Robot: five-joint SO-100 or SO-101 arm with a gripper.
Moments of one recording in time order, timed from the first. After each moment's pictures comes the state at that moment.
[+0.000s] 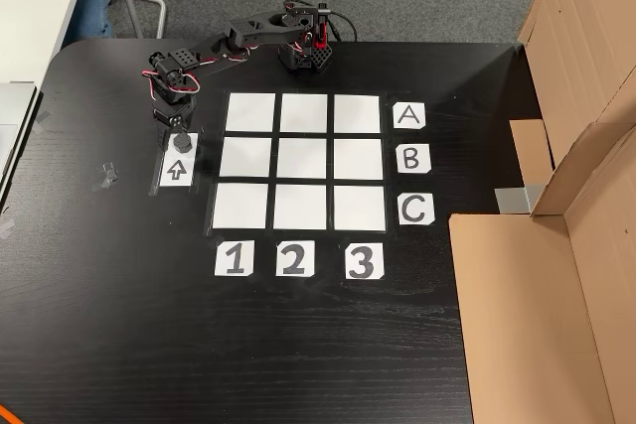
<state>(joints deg) 42.6 23.6 9.8 97.8 -18.5</state>
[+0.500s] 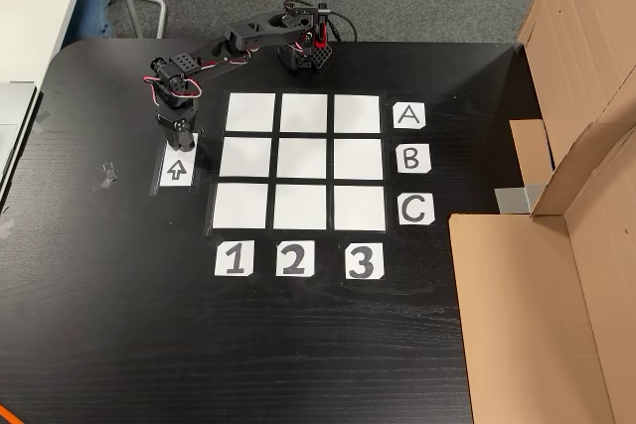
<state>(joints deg) 42.1 21.4 9.6 98.3 -21.0</state>
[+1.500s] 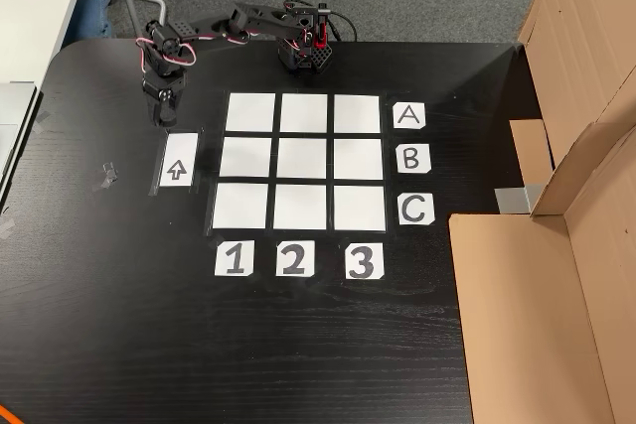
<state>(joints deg) 44.4 40.6 17.8 99.4 -19.0</state>
